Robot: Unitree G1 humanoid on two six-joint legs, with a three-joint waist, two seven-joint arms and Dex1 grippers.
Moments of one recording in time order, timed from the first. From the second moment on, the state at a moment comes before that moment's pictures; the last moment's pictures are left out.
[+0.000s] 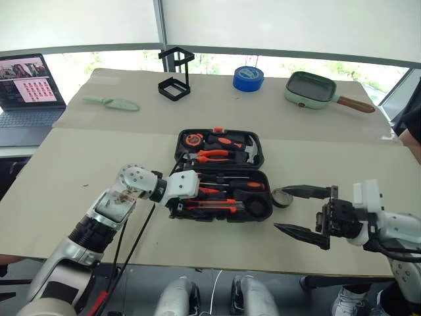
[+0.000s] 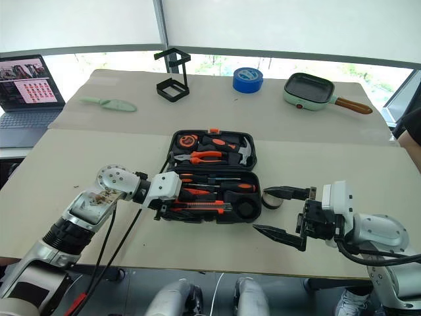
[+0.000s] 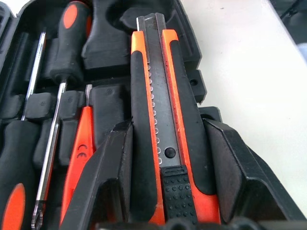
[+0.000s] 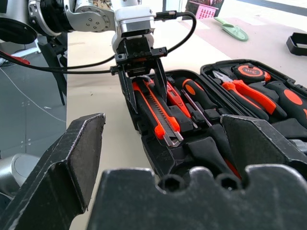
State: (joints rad) left arm -0.59 0.64 -0.38 0.01 -0.13 0.22 -1.31; right arm 0.09 -0.78 -0.25 -0.44 0.71 0.23 1.11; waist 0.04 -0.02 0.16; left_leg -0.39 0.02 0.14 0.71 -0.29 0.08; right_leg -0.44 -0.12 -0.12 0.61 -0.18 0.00
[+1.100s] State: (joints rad) left arm -0.61 0.51 -0.21 0.07 -0.28 0.19 -1.27; right arm 0.09 -0.77 -0.25 -0.45 0.72 0.25 1.08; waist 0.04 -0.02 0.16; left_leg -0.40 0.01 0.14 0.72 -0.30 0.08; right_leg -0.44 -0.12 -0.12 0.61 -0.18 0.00
